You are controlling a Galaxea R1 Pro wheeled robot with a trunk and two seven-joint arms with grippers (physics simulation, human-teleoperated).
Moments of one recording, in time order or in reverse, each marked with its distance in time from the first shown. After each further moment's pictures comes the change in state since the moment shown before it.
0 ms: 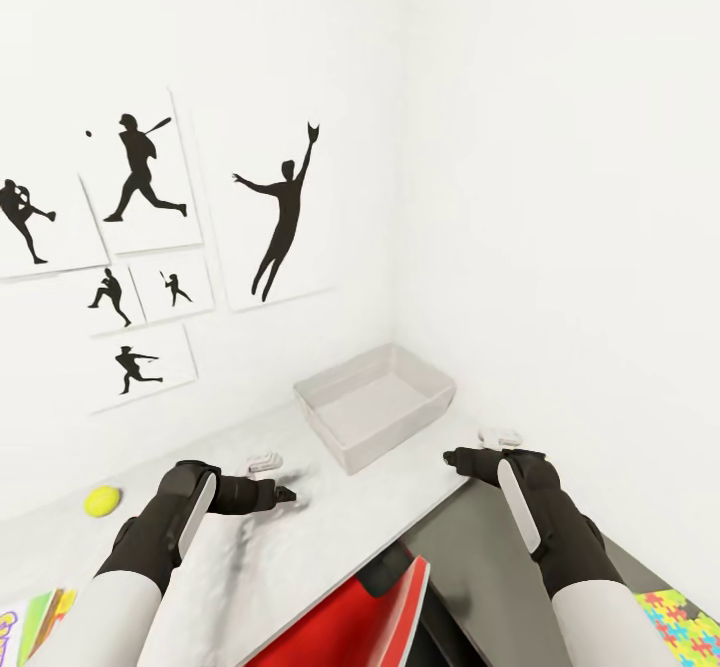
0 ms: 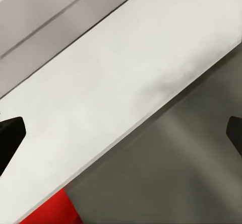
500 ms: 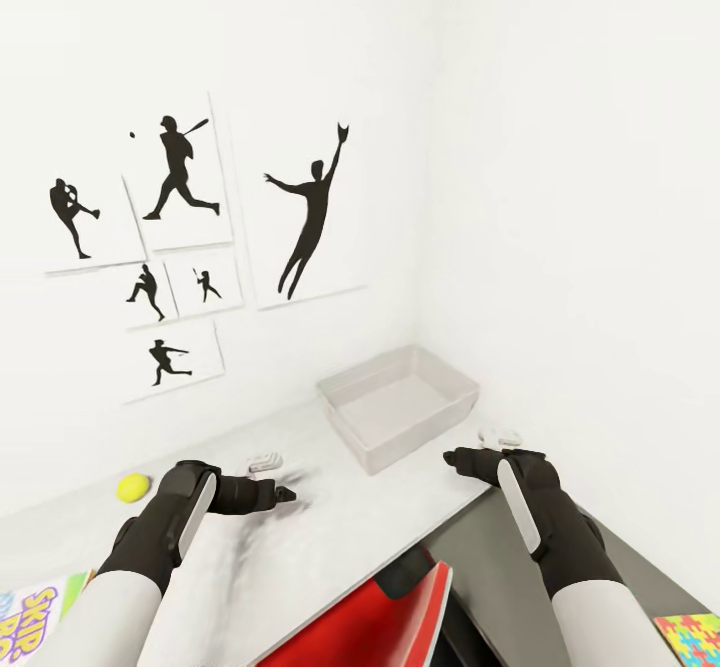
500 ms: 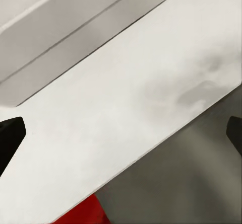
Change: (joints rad) left arm 0.000 0.000 -0.001 0.000 0.000 -0.001 0.000; right arm 0.000 0.000 0.000 0.000 0.000 0.000 0.000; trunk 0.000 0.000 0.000
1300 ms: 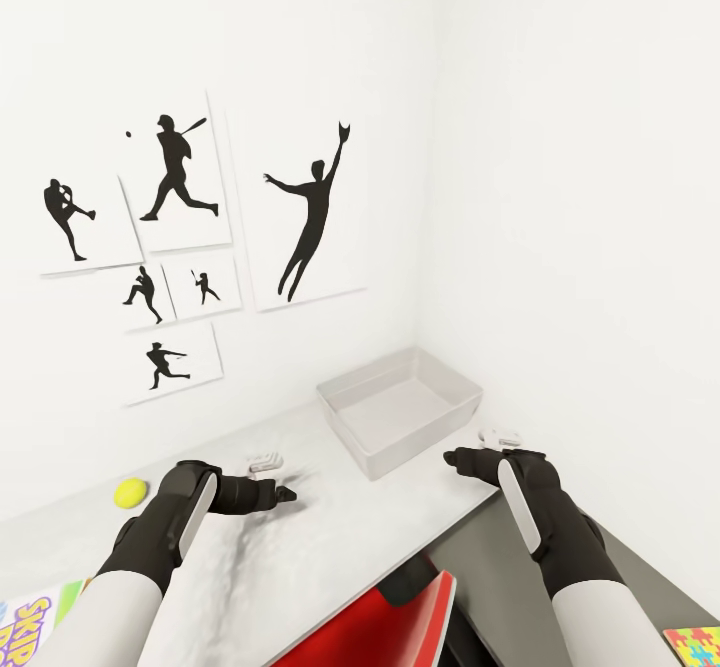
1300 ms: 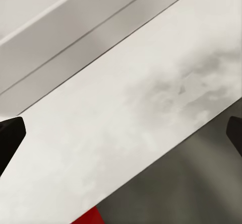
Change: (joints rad) left arm 0.000 -0.001 -0.001 0.000 0.000 -0.002 0.000; right arm 0.000 -0.001 0.000 0.000 0.000 0.000 0.000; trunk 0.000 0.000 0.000
